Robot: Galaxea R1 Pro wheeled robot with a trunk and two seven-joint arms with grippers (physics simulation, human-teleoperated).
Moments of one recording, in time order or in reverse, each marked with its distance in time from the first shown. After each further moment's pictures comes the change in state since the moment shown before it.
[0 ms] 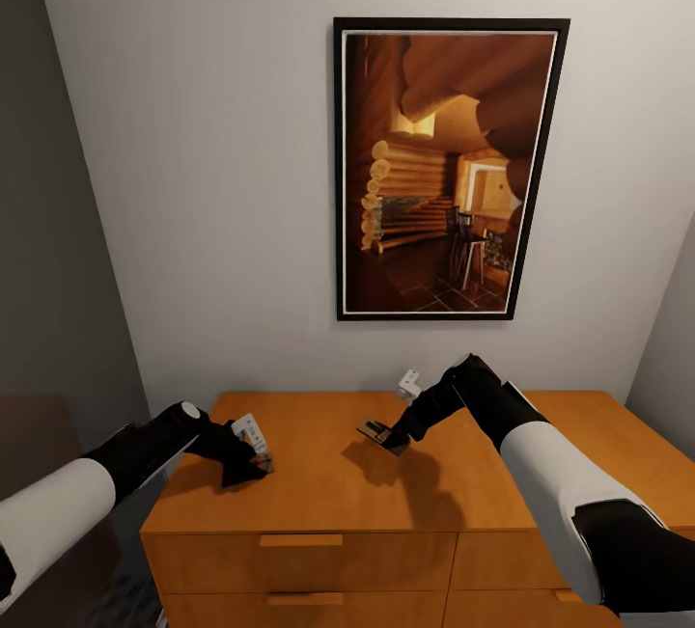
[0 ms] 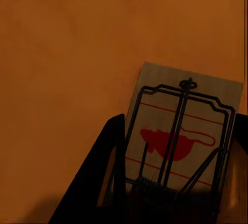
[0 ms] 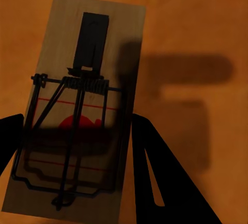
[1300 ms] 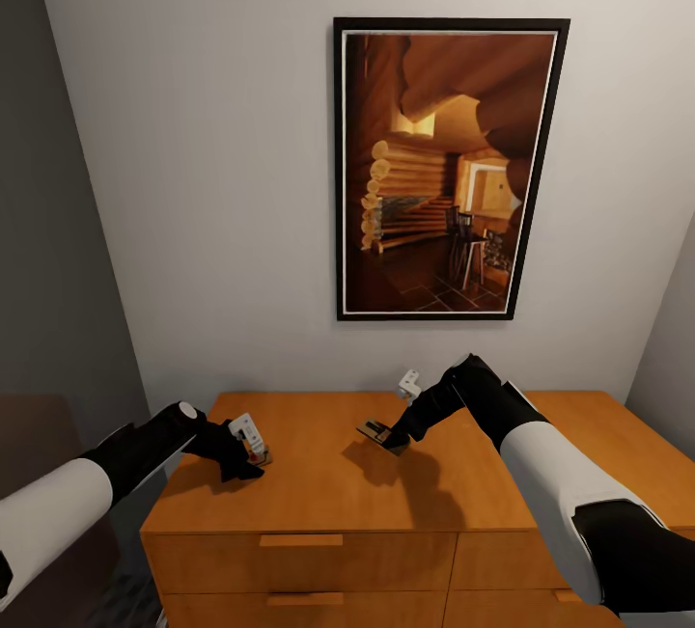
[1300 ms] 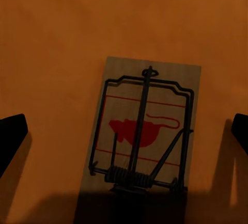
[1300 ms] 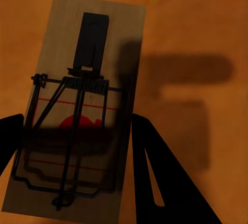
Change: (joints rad) left arm 0.000 0.008 0.003 0.001 -0.001 -0.003 0.006; right arm 0.000 0.000 0.000 0.000 0.000 0.000 0.000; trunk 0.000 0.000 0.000
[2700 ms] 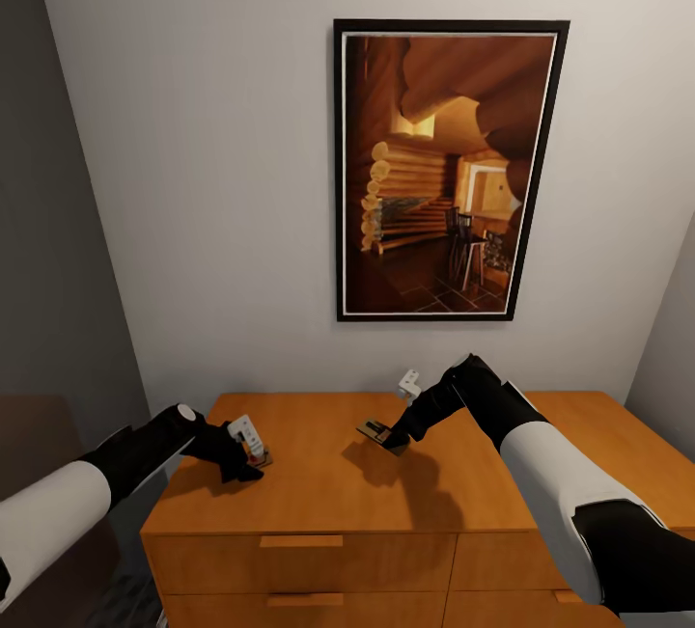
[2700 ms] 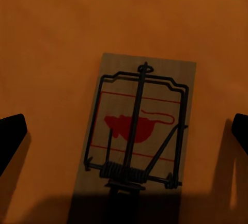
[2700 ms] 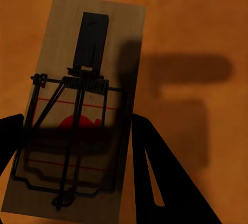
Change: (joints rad) left arm 0.009 0.003 0.002 -0.001 0.008 -0.007 0.001; right arm 0.000 0.000 0.000 0.000 0.000 0.000 0.000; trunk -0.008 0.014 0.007
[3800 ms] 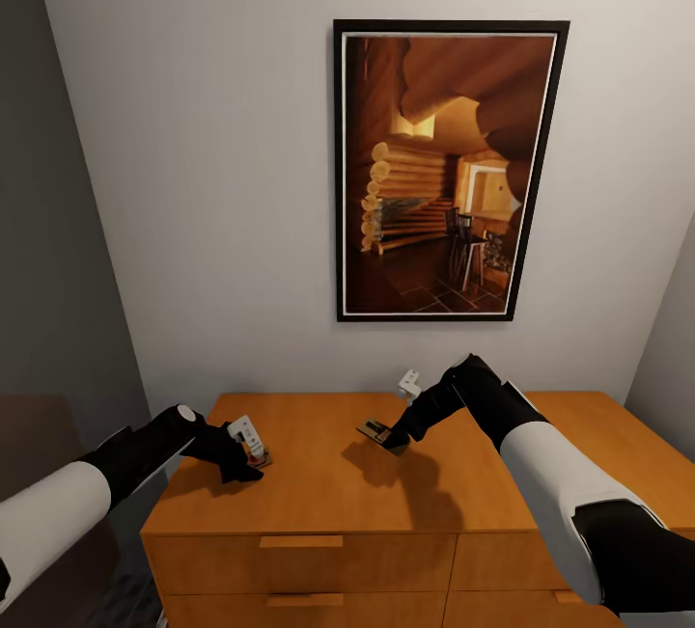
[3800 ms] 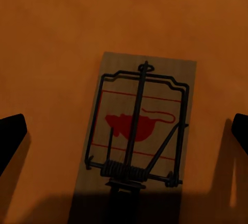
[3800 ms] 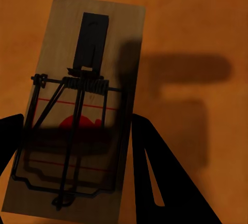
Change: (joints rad) left arm 0.001 0.000 0.001 0.001 -0.005 -0.001 0.000; right arm 0.000 0.000 0.000 0.000 0.000 0.000 0.000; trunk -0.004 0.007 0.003
